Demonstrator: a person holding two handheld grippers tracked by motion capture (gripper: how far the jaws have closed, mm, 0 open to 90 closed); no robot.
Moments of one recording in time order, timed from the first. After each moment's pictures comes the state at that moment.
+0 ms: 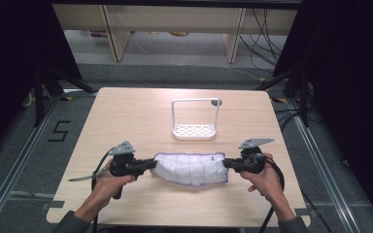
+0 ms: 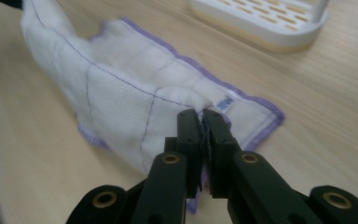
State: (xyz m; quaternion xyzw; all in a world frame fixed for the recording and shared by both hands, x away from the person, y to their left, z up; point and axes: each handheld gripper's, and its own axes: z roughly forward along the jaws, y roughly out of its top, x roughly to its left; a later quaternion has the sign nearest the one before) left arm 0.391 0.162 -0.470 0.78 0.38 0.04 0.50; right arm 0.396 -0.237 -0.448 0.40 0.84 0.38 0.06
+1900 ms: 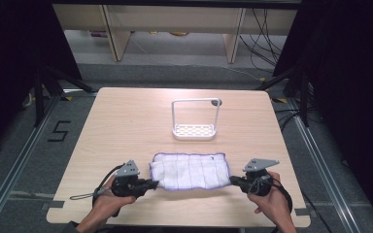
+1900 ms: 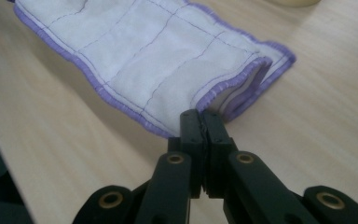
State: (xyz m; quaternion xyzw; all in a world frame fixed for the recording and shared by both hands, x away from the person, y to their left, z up) left arm 0.321 0.158 -0.491 0.81 0.33 0.03 0.48; right arm 0.327 -0.250 -0.460 0.37 0.85 0.36 0.10
